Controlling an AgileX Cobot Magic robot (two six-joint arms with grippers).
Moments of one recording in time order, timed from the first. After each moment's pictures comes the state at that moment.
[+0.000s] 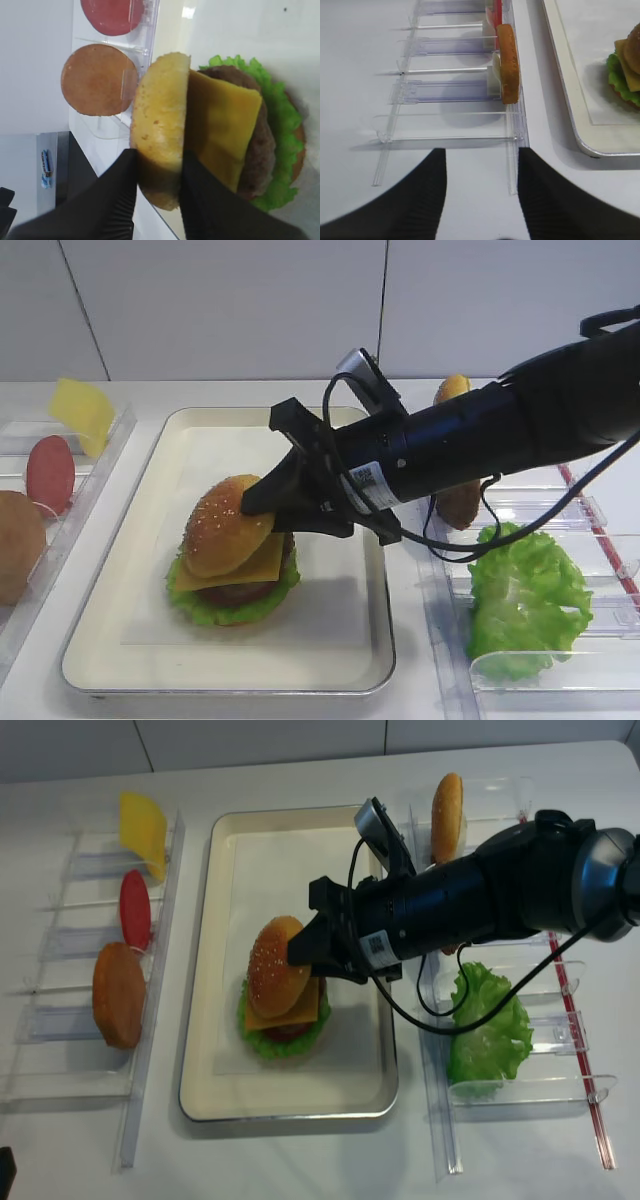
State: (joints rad) left arm -0.07 -0.02 -0.49 0.12 1.18 -0.10; right arm 0.47 1.77 -0.91 1.66 0.82 -0.83
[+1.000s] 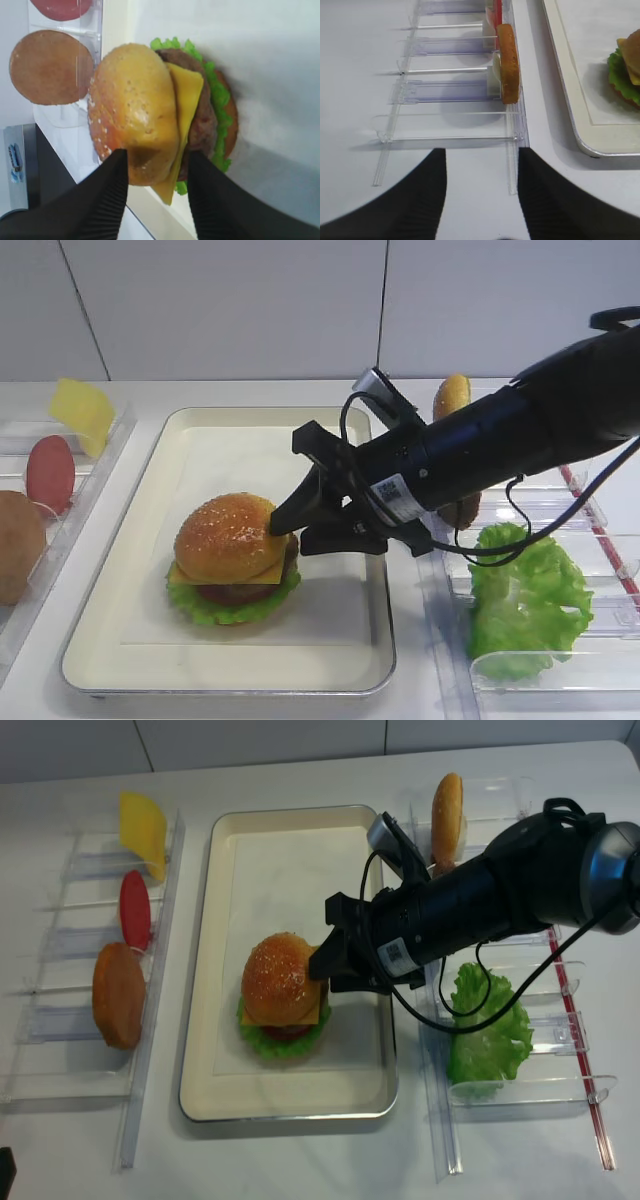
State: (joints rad) left arm -0.07 -0.02 -0.49 0.12 1.18 -0.10; right arm 0.42 1.77 -0.91 1.49 0.82 -0.72
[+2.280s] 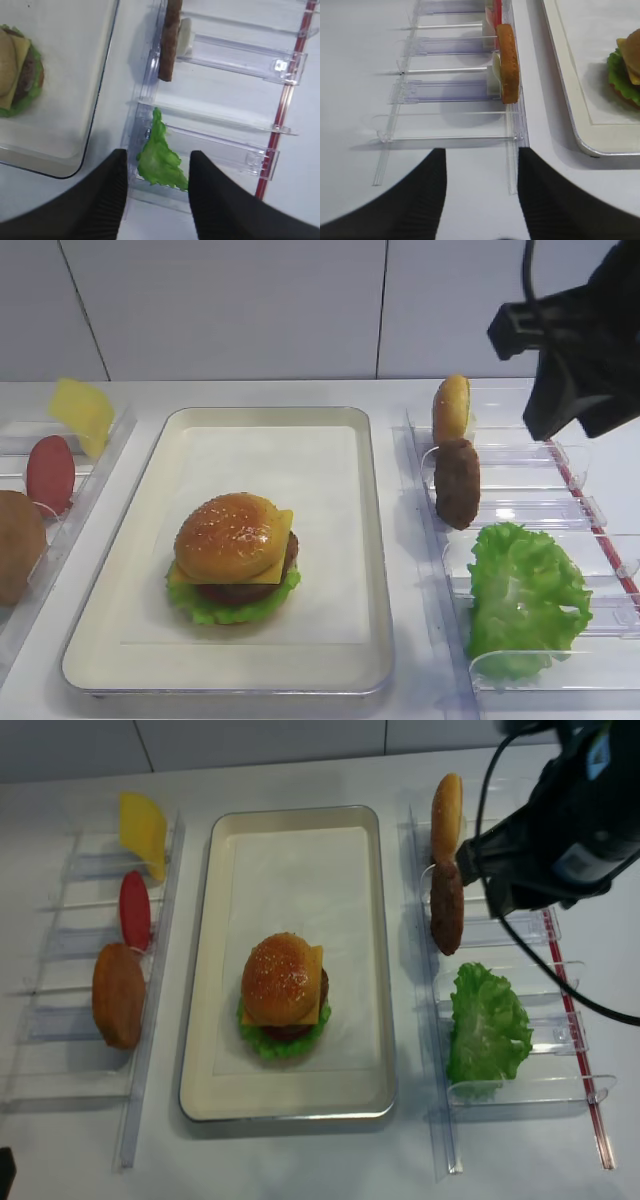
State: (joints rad) left arm -0.07 -0.02 -0.49 0.12 1.18 -0.10; right arm 0.41 1.29 -1.22 0.14 1.24 0.21
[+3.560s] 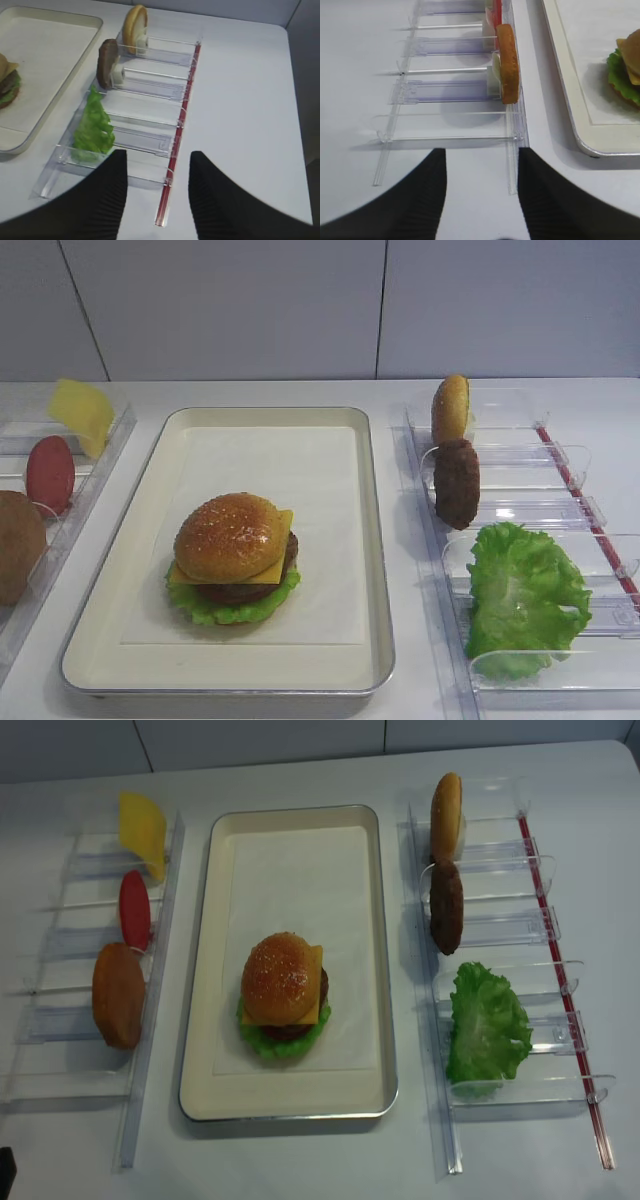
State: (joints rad) left arm -0.07 -0.02 -0.49 0.12 1.18 -0.09; right arm 0.35 0.15 -0.77 -0.05 1.28 0.11
